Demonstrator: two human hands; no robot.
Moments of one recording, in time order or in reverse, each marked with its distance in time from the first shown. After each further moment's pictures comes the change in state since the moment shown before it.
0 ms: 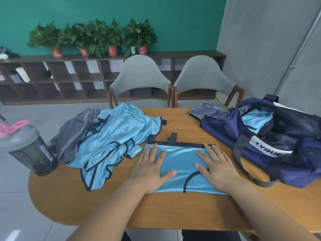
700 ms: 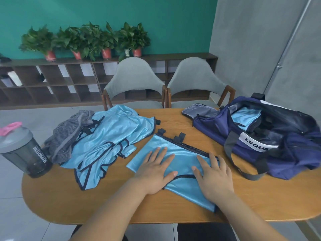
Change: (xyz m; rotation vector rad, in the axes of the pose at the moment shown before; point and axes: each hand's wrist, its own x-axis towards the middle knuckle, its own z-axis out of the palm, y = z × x) left_hand 0.000 0.029 0.001 0.024 0.018 0.200; right_hand -0.047 -0.033 0.003 0.065 0.113 0.276
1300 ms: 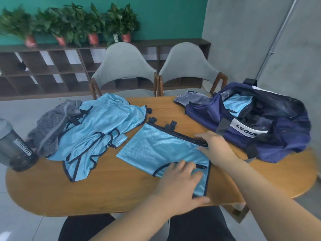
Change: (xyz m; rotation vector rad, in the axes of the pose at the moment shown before) left_hand -0.036 0.116 0.005 0.046 0.293 0.345; right_hand 0.058 0.050 -0.028 0.250 0.067 -0.240
